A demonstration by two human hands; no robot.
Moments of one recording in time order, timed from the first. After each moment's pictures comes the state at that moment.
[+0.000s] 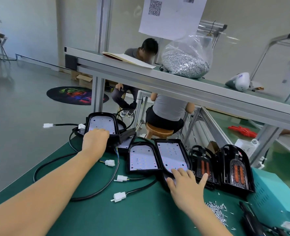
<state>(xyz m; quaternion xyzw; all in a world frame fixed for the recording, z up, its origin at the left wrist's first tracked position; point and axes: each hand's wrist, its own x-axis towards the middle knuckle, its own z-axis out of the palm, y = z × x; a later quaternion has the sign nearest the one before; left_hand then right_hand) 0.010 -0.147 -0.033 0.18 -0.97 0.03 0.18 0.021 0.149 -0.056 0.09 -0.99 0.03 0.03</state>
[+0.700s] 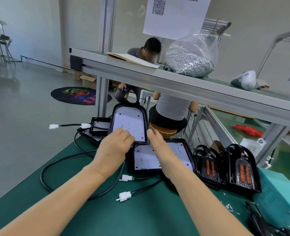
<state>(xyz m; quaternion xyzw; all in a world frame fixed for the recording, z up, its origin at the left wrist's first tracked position) 0.064 -0.095 -0.010 -0.11 -0.88 -0.02 0.45 0.005 0.058 0.013 0.14 -0.77 0.60 -0.17</state>
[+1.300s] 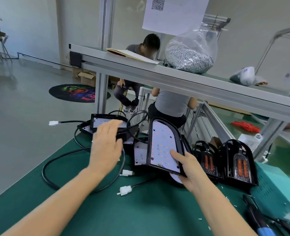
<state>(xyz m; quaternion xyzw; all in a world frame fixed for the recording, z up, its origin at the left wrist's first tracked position) 0.072 -0.101 -0.028 0.06 -0.88 -0.24 0.41 -0.003 0.135 -0.035 0.02 -0.61 0.78 -0.16</state>
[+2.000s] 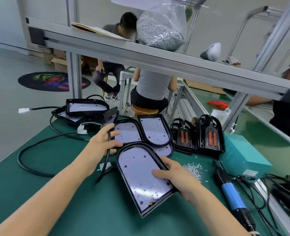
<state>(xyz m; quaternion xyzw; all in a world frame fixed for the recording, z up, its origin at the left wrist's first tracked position) 0.096 -0.054 -0.044 0.05 -0.68 -0.73 0.06 0.072 0.199 -0.066 0.11 -0.75 0.60 -0.23</state>
